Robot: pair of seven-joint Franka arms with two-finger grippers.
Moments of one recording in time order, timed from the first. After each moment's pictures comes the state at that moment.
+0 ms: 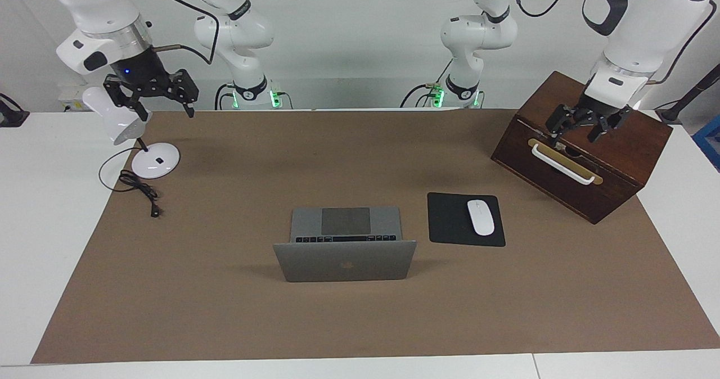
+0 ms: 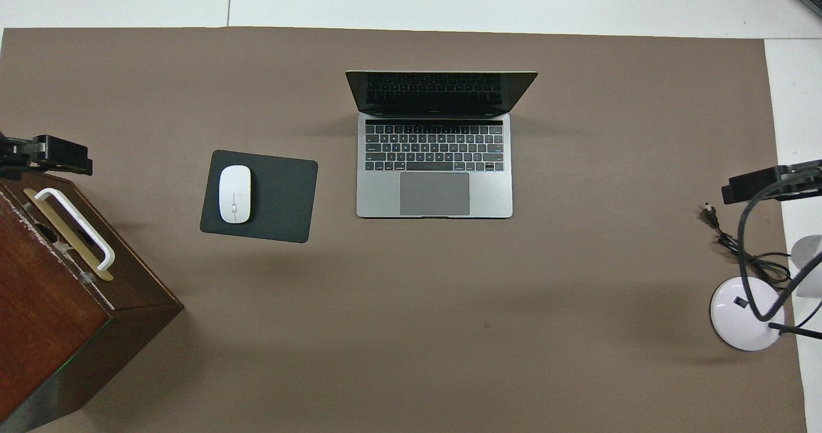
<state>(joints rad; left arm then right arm) -0.06 -0.01 0.05 -1.66 0.01 1.69 -0.03 0.00 -0.06 -0.02 -1.59 0.00 1.53 -0.09</state>
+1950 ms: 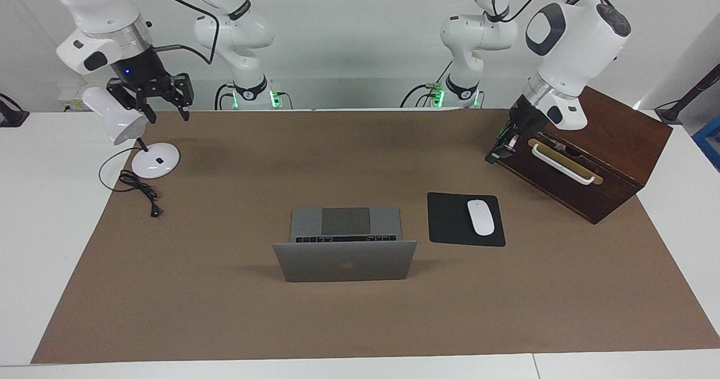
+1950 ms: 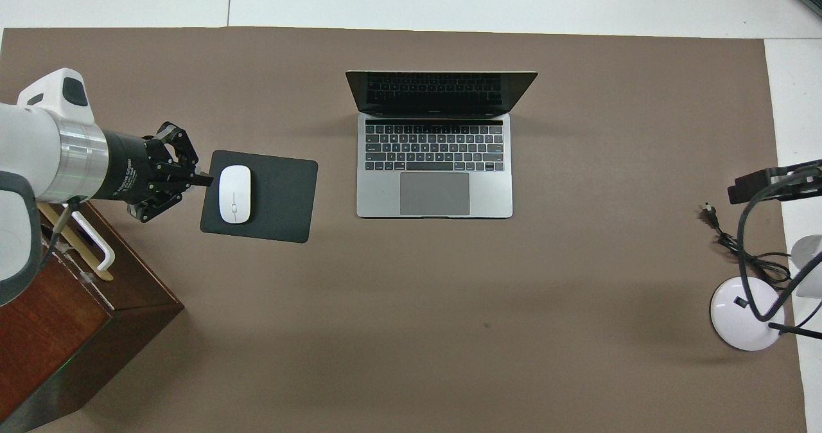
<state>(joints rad) -0.15 -0.07 -0.01 -1.93 -0.37 1.98 -1.10 0.00 -0.06 -0.02 -1.59 0.00 1.53 -0.09</state>
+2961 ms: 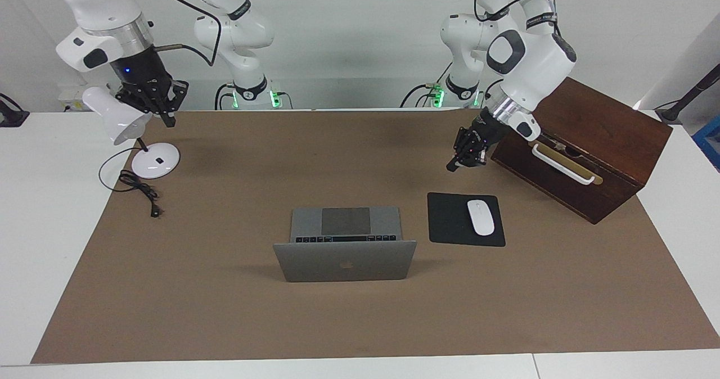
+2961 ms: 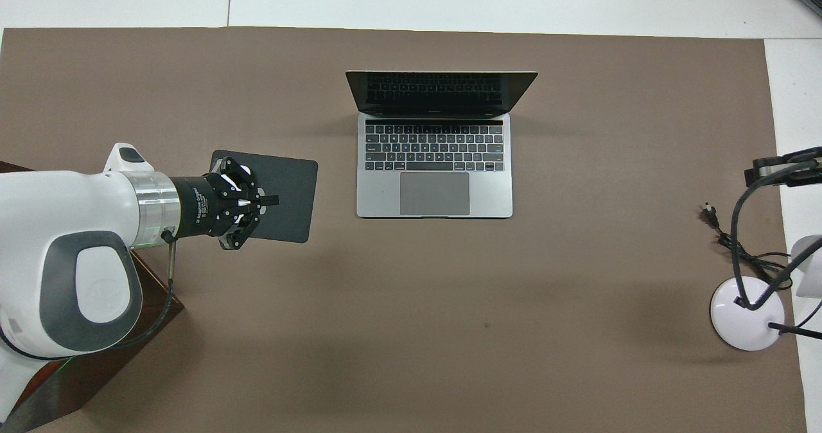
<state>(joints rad) -0.26 -0.13 -0.01 -2.22 -0.71 2.31 -1.42 0.01 -0.06 -0.01 -1.59 0.00 1.61 -0.09</state>
